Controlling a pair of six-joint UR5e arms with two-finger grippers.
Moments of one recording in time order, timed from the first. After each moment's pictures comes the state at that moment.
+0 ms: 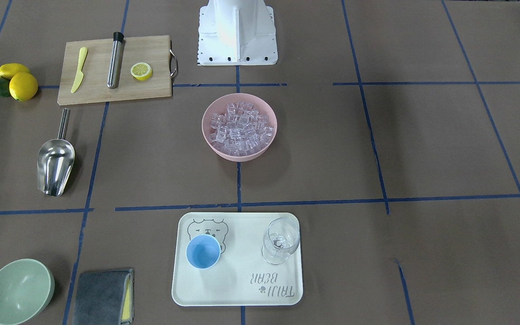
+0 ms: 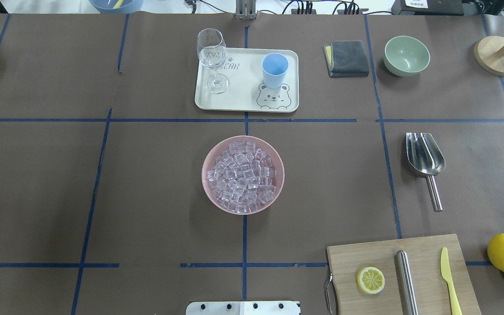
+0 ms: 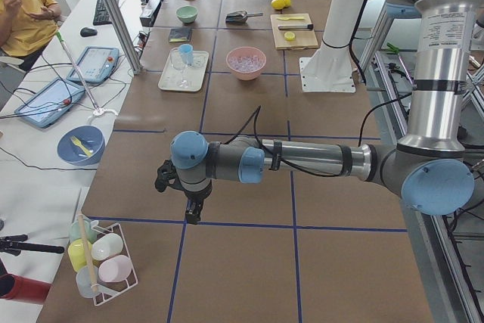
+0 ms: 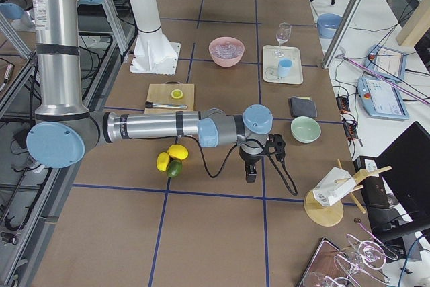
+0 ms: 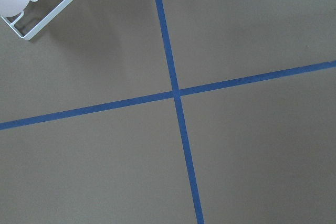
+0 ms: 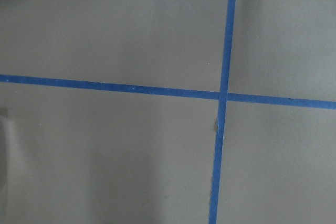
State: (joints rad) left arm -1.56 -1.60 -1.61 -1.60 -2.37 0.12; right arm 1.46 -1.57 1.65 -1.49 2.35 0.12
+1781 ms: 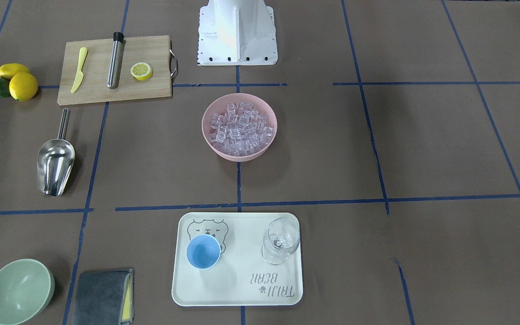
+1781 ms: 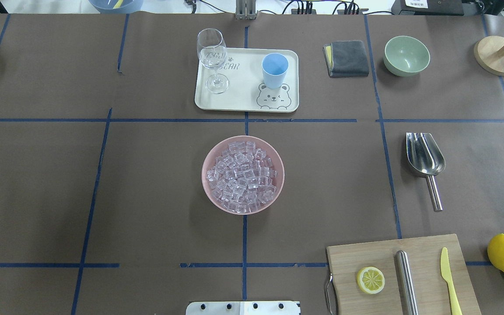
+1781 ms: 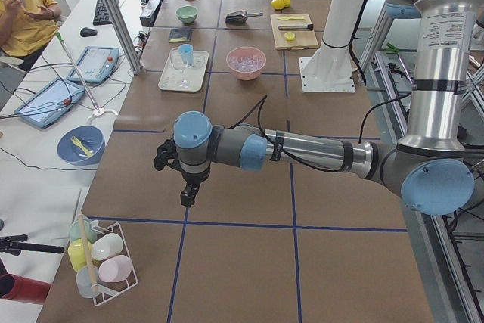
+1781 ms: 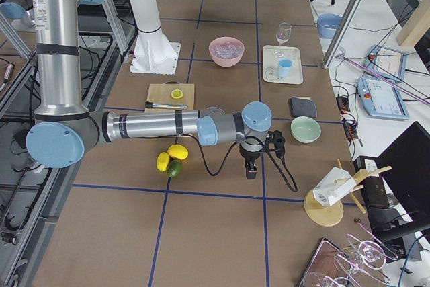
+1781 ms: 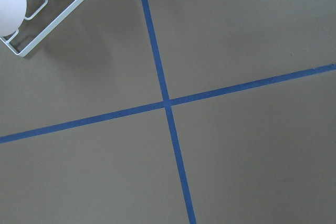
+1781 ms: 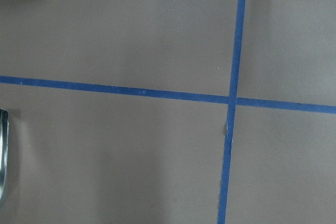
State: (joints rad) left arm -1.55 -1.59 -1.70 -1.65 -2.39 0.13; right arm 1.45 -1.58 1.67 -1.47 2.35 0.13
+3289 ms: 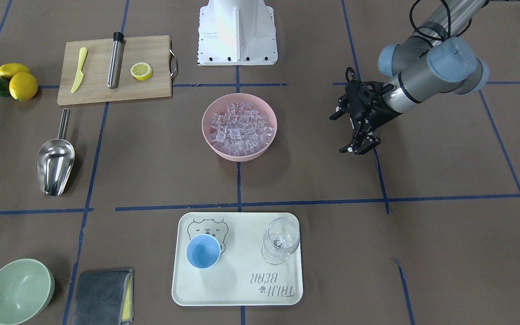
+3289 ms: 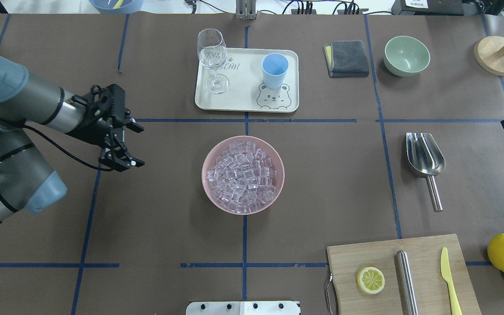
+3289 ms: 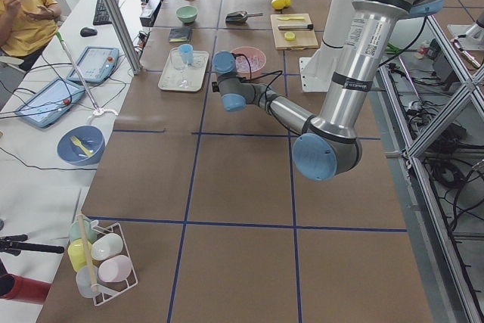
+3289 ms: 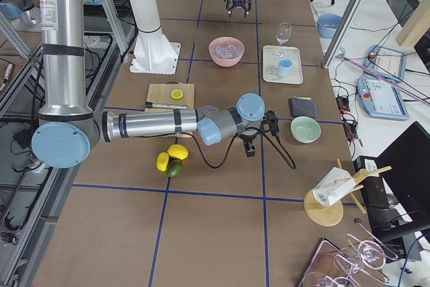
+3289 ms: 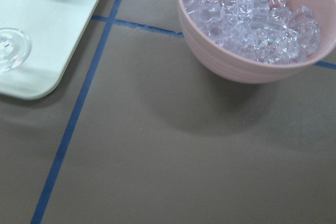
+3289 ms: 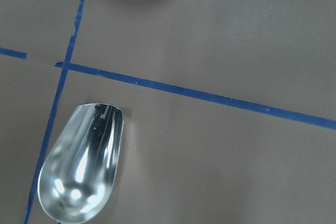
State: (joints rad) left arm -0.75 -1.92 -1.64 -2.35 -2.28 0.11; right arm 1.31 -1.61 1.68 -1.16 2.49 0.31
